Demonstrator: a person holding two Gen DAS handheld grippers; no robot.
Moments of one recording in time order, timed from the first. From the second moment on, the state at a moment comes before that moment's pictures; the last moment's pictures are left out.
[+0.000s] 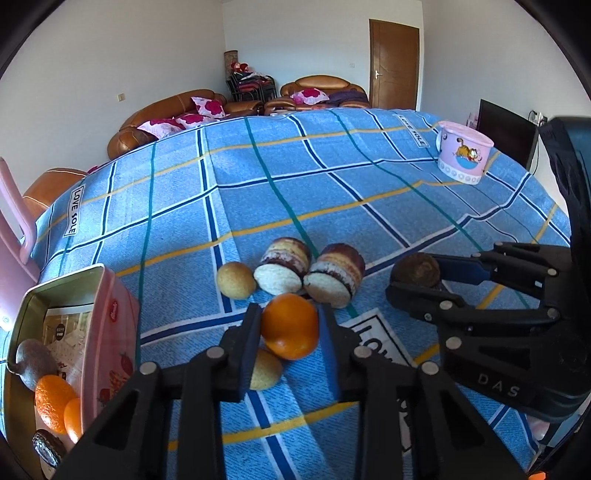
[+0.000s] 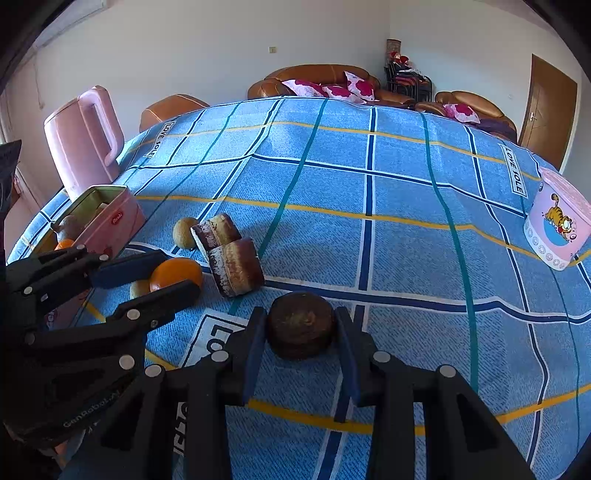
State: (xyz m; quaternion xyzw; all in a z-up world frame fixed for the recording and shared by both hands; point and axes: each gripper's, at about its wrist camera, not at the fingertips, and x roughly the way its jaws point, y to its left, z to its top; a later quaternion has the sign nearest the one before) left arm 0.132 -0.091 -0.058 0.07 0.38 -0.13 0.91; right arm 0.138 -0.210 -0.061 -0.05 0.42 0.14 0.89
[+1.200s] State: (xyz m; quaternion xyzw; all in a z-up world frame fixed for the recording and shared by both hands) left arm 0.094 -0.045 -0.026 -0.02 0.25 -0.08 0.97; right arm 0.110 -0.224 -0.031 -0.02 0.32 0.14 0.94
